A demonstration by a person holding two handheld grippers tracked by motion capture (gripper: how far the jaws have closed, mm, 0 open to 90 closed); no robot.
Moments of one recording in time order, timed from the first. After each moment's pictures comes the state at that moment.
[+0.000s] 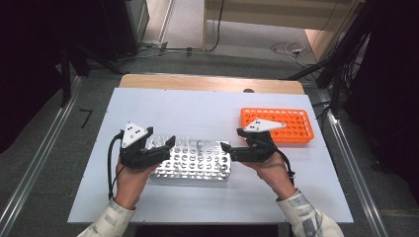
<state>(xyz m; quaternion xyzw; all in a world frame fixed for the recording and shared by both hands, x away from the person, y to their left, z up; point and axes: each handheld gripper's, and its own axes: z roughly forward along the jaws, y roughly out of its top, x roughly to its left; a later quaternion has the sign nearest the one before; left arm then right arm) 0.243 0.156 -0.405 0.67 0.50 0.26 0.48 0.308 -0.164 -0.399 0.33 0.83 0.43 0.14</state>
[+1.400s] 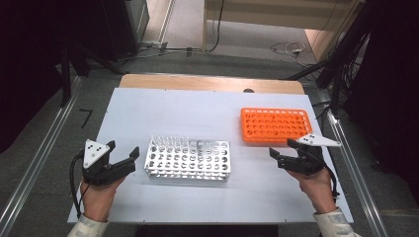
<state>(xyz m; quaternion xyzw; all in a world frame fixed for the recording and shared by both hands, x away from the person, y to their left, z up) 0.204 0.227 -0.435 0.63 0.56 0.32 0.43 0.292 -0.286 -0.420 0.44 0.77 0.40 0.21</state>
